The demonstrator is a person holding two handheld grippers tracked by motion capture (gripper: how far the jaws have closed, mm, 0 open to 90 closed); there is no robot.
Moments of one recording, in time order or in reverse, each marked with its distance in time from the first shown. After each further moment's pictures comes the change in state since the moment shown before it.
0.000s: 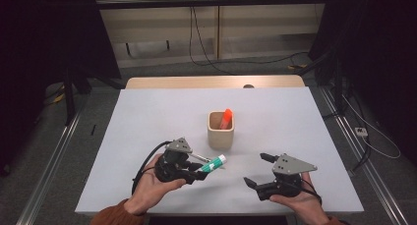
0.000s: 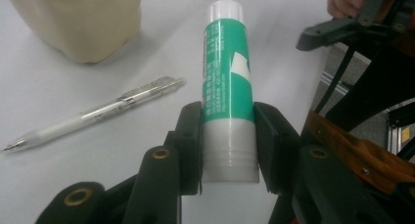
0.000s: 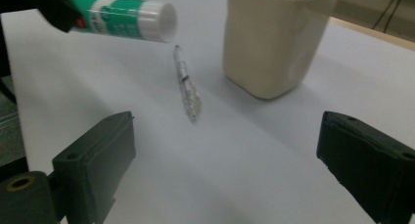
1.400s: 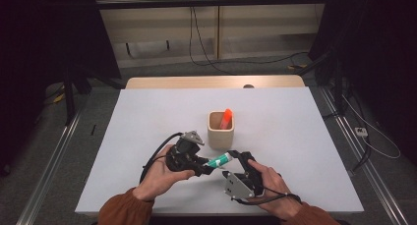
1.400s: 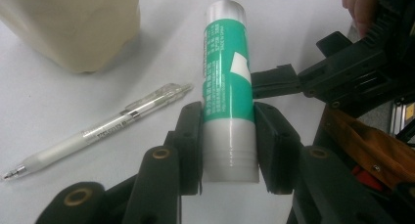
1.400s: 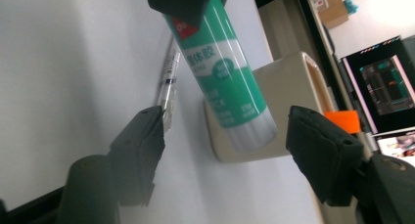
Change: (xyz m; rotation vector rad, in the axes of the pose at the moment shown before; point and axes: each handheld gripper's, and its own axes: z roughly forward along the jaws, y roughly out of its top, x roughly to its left) left arm 0.005 0.027 0.022 0.106 0.006 0.021; right arm 0.060 0.034 0.056 0.157 -0.223 -0.872
